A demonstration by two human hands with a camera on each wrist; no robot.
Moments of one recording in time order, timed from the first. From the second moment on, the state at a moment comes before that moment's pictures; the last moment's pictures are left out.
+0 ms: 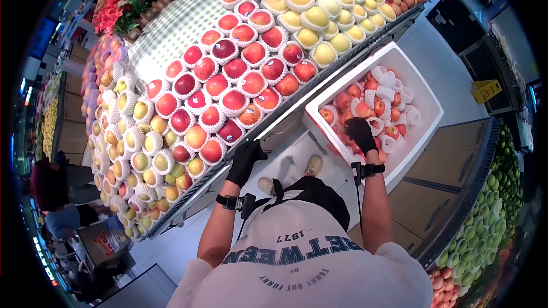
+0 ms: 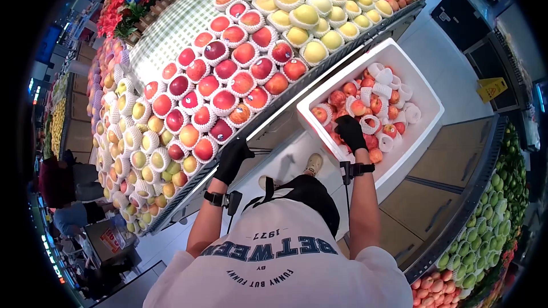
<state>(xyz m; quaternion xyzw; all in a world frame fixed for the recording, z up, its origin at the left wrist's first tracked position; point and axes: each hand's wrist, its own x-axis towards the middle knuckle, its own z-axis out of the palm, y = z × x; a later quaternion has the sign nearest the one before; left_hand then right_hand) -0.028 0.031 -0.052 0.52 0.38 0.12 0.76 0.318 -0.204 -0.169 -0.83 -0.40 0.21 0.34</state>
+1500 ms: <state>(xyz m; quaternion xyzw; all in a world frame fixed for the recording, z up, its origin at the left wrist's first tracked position) -0.144 0.115 -0.041 0.32 0.42 0.51 0.67 0.343 0.402 0.039 -0.85 -0.51 -0.08 0.07</state>
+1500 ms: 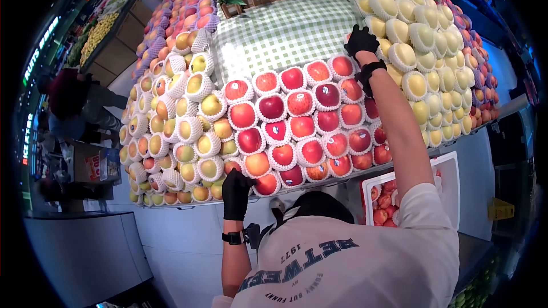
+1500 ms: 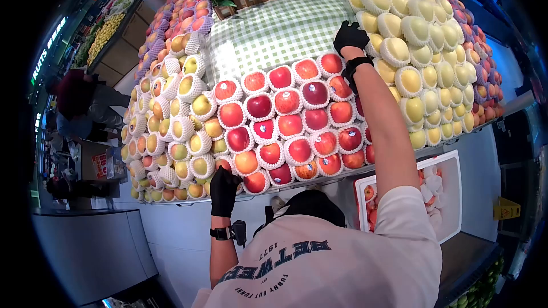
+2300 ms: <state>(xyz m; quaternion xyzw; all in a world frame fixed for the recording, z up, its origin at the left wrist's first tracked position) -0.084 0.130 -0.005 0.60 0.47 0.37 0.53 0.274 0.352 0.078 -0.59 -0.65 0.21 0.43</state>
